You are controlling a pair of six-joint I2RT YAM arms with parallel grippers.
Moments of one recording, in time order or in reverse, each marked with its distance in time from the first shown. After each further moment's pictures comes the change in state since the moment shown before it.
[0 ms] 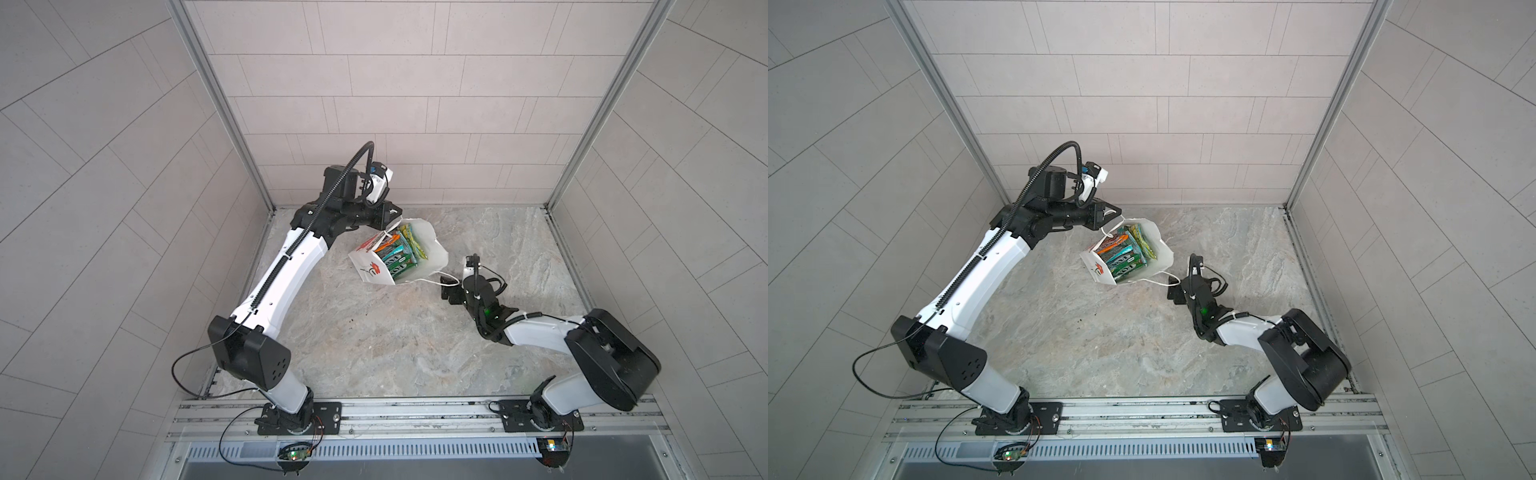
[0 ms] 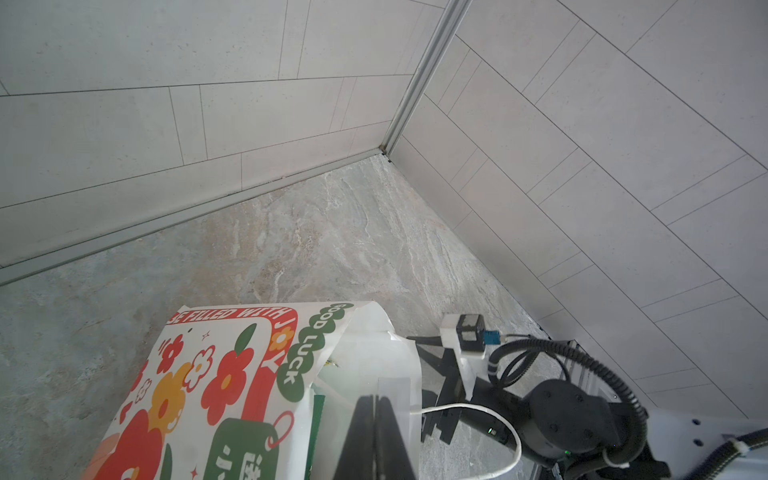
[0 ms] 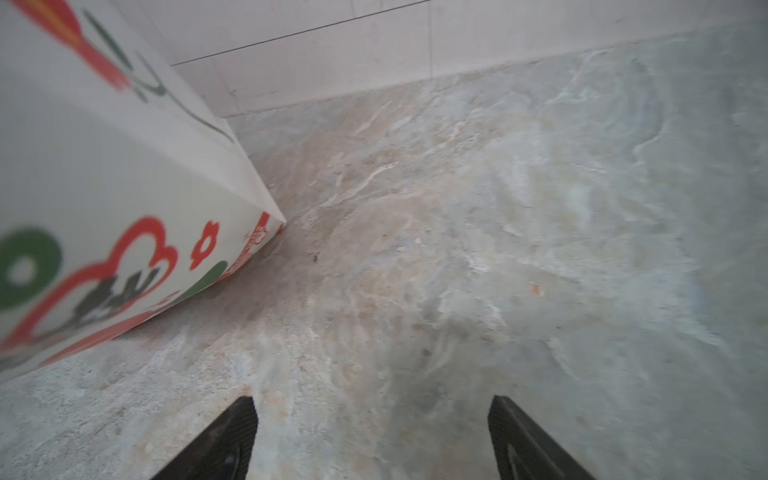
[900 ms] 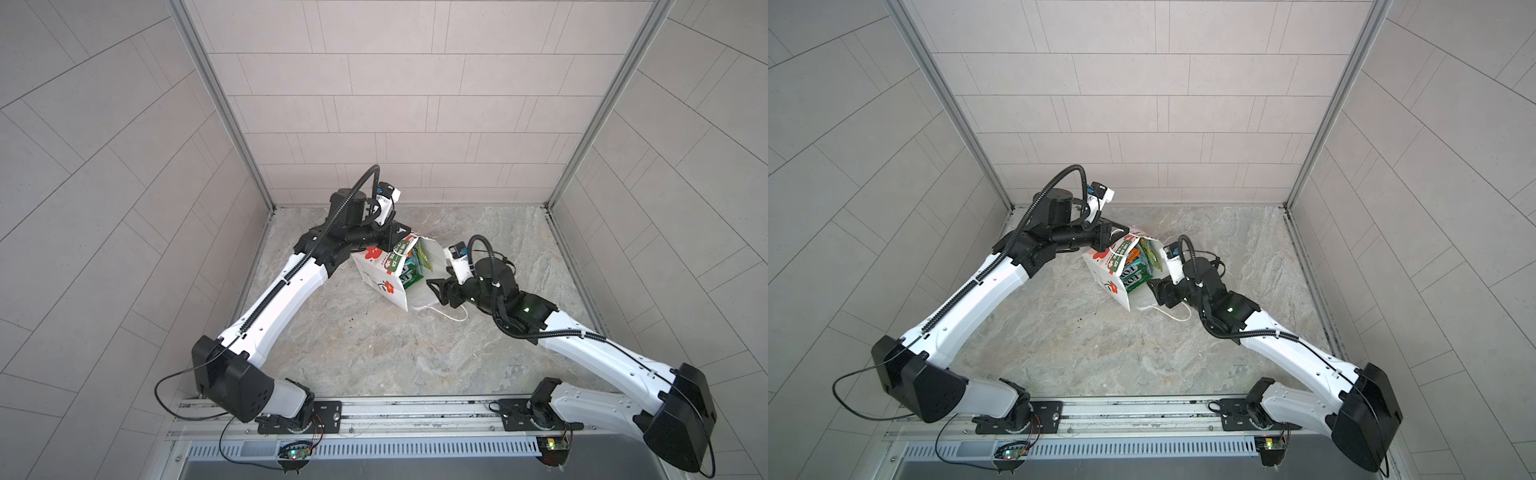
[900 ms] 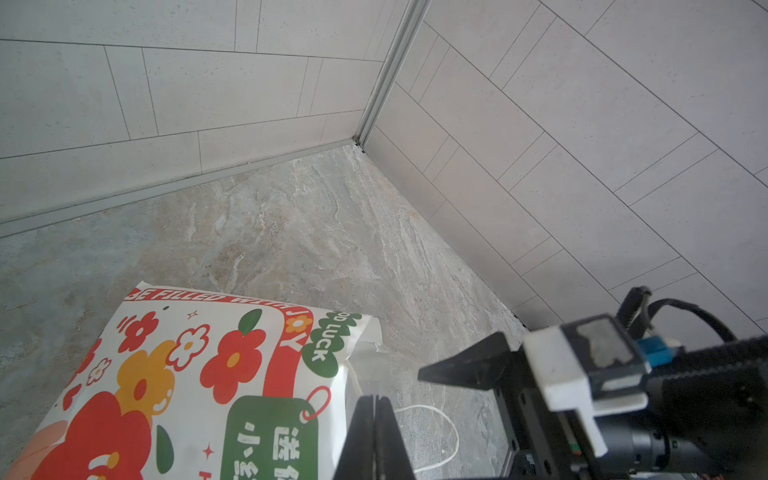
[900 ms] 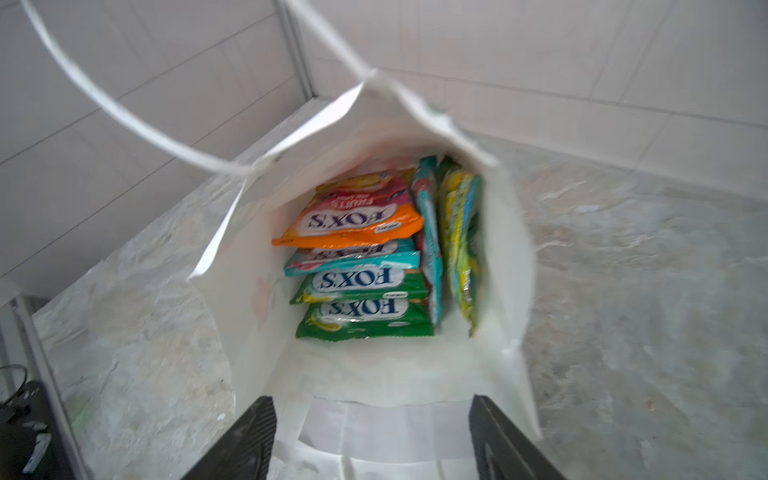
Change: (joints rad) left arm -0.082 -0.161 -0.270 0.171 -0.031 -0.081; right arm 0.165 -0.280 0.318 -0.578 -0.367 -0.254
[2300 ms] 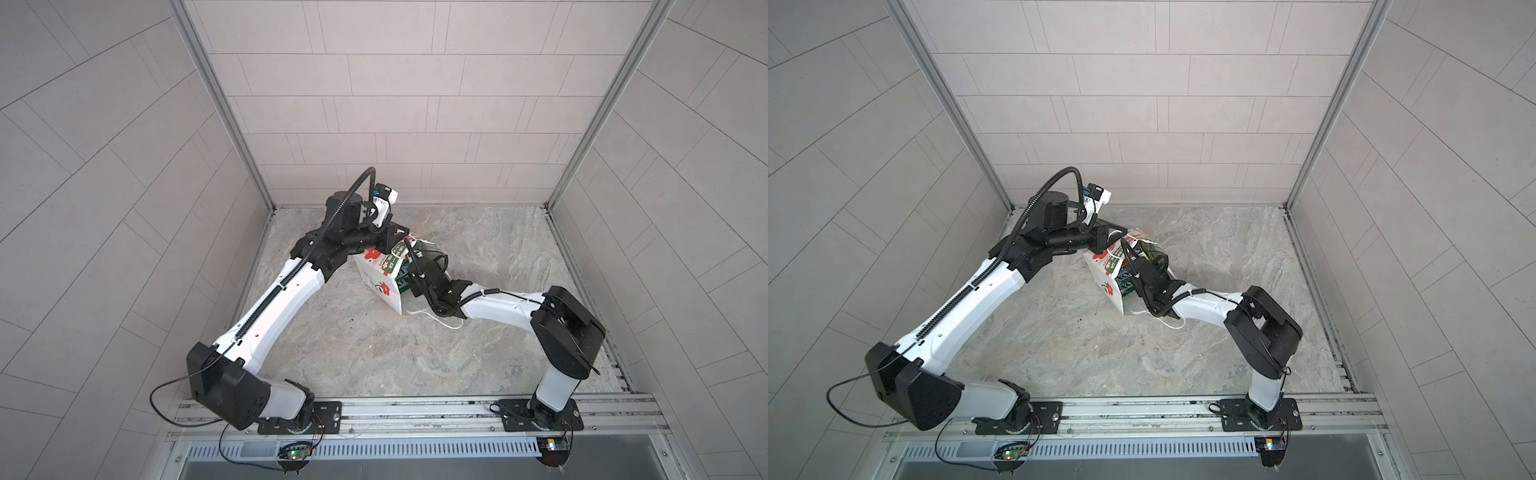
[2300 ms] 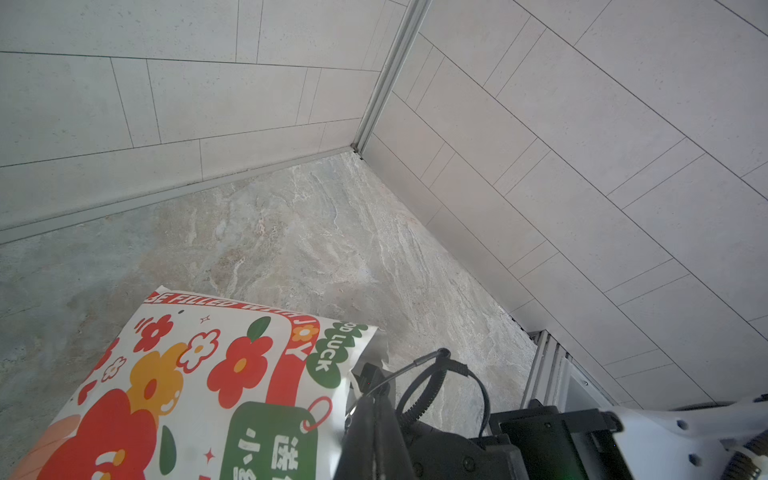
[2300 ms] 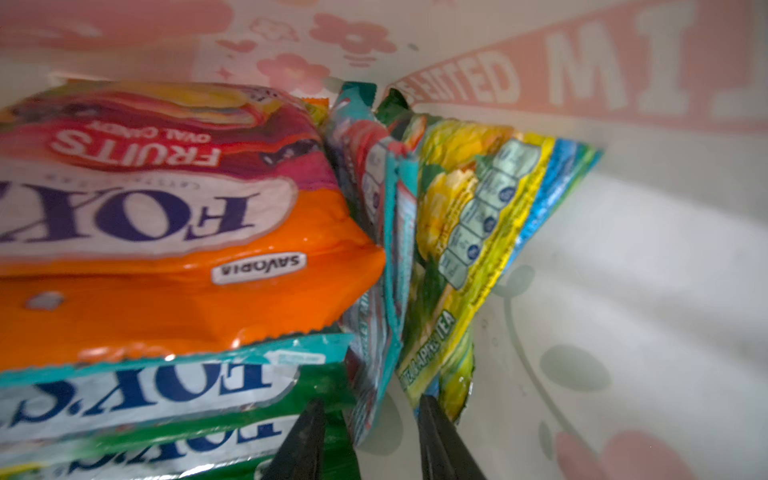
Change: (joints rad) left arm 0.006 -0.029 -0.034 0.028 0.007 -0.004; right arm 0.085 0.619 0.232 0.204 0.516 -0.081
